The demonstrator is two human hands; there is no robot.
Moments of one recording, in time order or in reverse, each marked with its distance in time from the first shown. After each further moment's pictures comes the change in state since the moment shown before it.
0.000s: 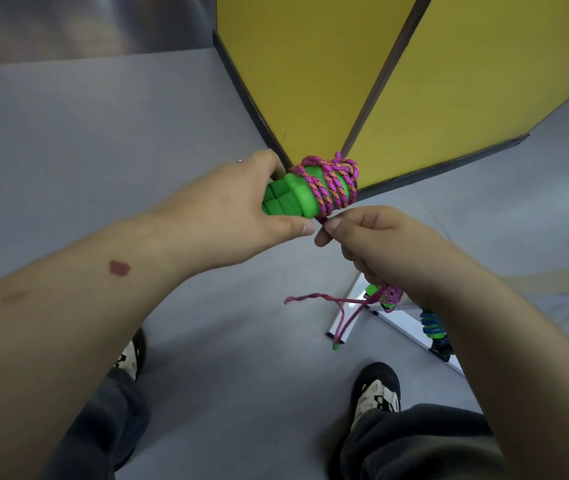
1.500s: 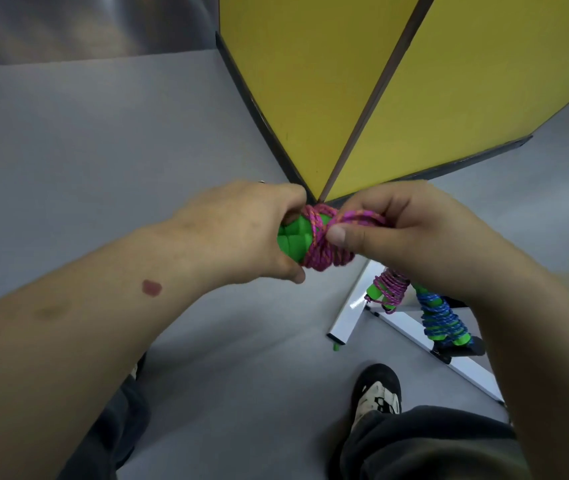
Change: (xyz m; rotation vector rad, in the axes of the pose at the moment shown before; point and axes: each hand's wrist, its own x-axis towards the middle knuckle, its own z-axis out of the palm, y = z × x) left_hand -0.001 0.010 0.012 0.304 -0.067 0.081; right_hand -0.024 -0.023 -0.021 -0.126 -0.067 -0.361
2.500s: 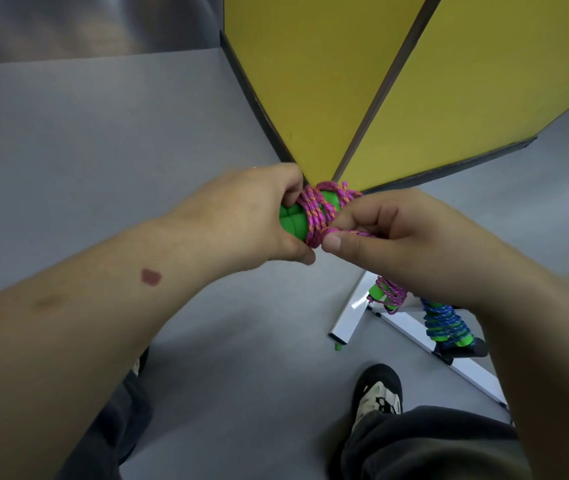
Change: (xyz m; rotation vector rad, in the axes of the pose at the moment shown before) left_hand 0.004 -0.005 -0.002 -0.185 0.071 -0.077; right_hand -0.003 -0.009 0.006 -0.073 -0.077 0.031
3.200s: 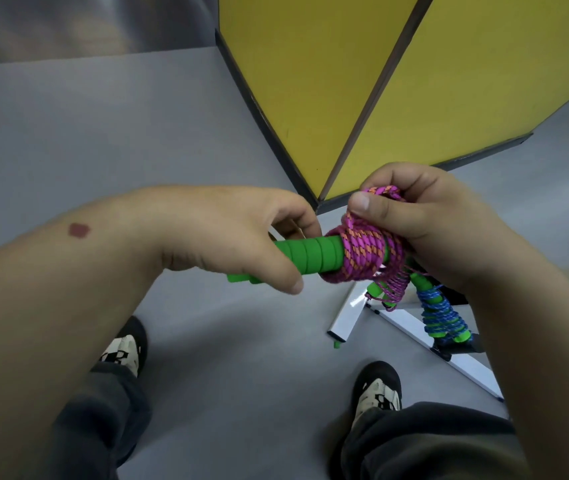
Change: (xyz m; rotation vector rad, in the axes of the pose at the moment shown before) left_hand -0.007 -0.012 -0.015 -0.424 -0.559 0.130; right_hand 0.011 0.026 -0.012 0.412 0.210 0.015
